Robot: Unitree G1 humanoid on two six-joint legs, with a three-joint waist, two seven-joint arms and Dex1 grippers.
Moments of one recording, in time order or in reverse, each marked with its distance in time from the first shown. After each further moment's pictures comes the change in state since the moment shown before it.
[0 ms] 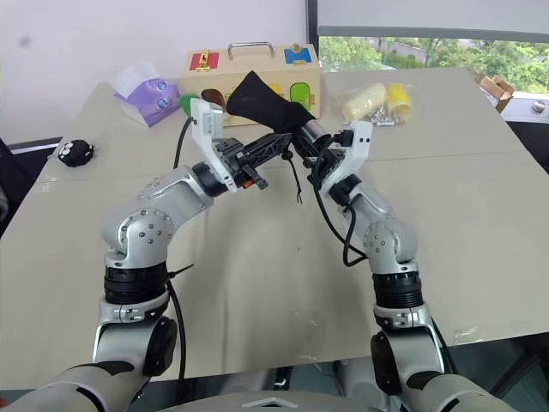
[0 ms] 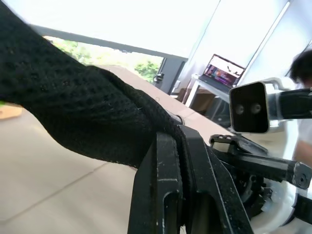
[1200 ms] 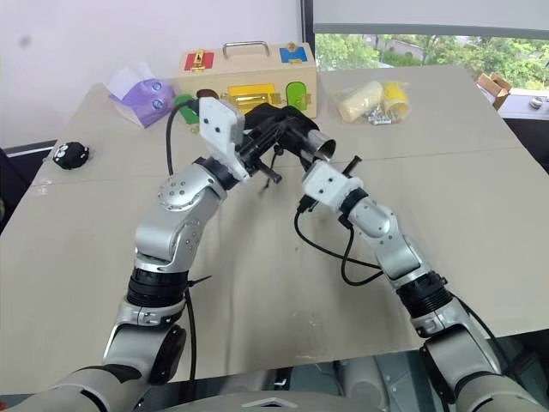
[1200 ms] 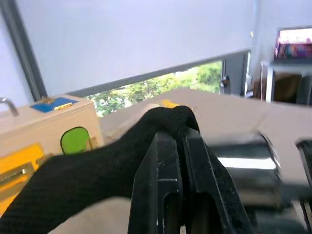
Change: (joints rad) left arm 0.019 -0.068 -0.101 0.047 0.415 -0.374 0.061; right arm 0.003 -0.371 0.431 0.146 -0.889 -0.668 -0.034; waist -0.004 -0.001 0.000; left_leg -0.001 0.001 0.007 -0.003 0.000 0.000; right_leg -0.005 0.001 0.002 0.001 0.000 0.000
